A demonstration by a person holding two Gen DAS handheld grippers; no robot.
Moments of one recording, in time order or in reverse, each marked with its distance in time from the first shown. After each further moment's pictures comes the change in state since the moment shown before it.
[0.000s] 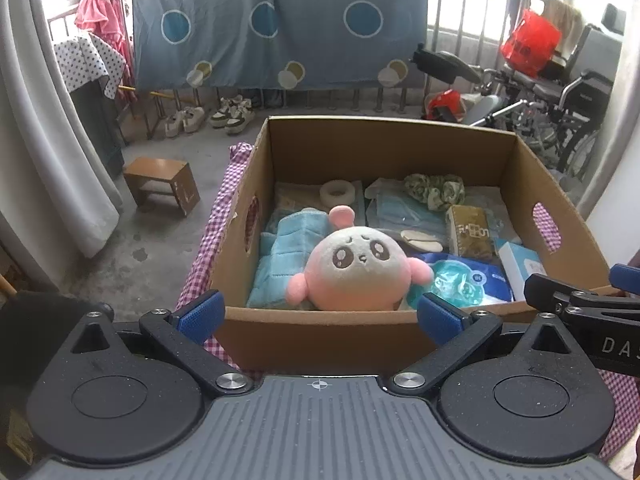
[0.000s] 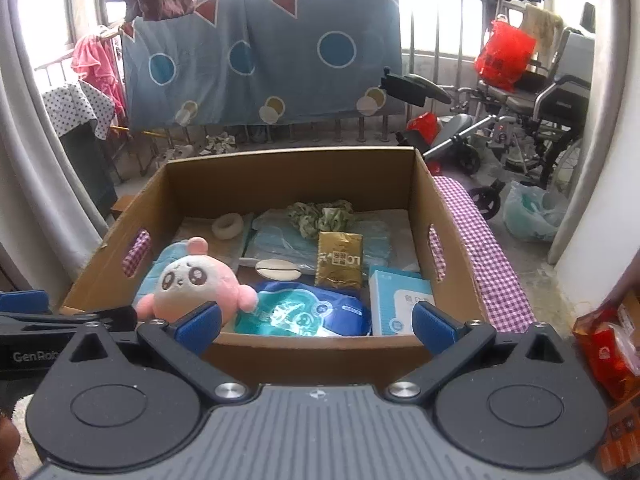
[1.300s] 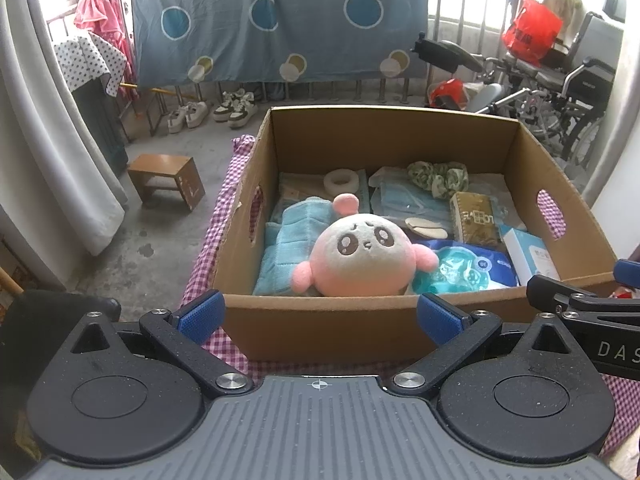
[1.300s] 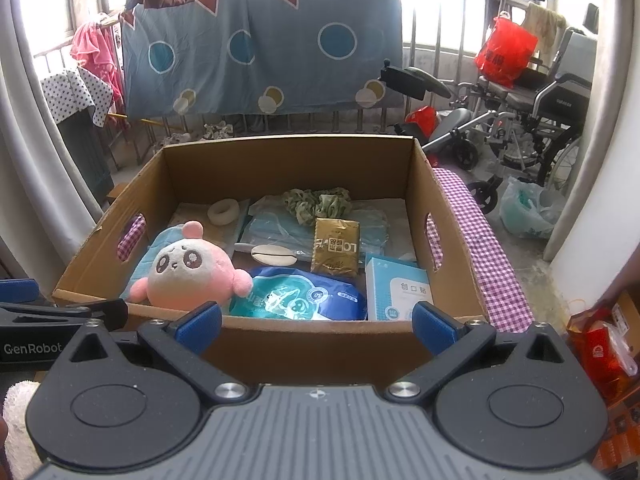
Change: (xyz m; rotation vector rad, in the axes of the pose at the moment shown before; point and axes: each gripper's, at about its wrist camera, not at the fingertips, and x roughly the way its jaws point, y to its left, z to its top) left arm -0.002 -0.001 -0.004 0.015 0.023 0.016; right arm 0.002 -0.005 -0.002 -0.027 0.024 -0.007
